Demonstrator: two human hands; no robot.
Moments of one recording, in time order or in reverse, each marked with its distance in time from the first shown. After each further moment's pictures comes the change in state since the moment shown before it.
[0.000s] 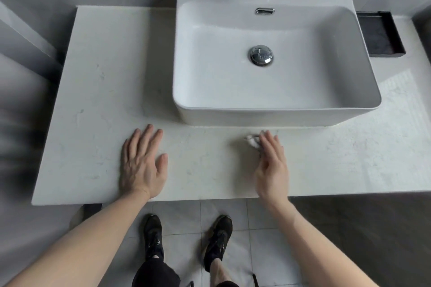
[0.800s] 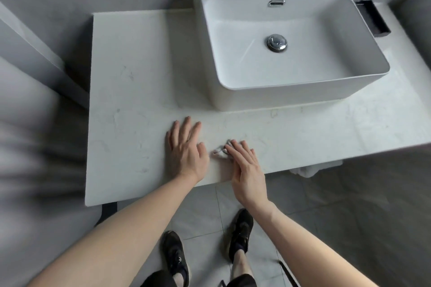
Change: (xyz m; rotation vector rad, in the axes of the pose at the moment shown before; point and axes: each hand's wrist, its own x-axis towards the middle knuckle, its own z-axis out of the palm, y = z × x) left_hand 0.004 -0.021 -0.002 -0.304 -0.072 0.077; right_hand -0.107 -0.095 0.124 -0.142 -0.112 -0.052
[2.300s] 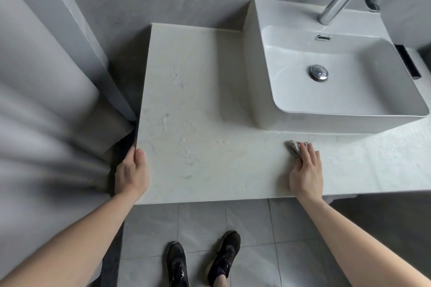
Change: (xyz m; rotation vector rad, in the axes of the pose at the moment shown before) left_hand -0.019 -0.212 -0.094 -0.339 0.160 -0.541; right_hand 0.062 0.021 -0.026 -0.225 0.169 0.356
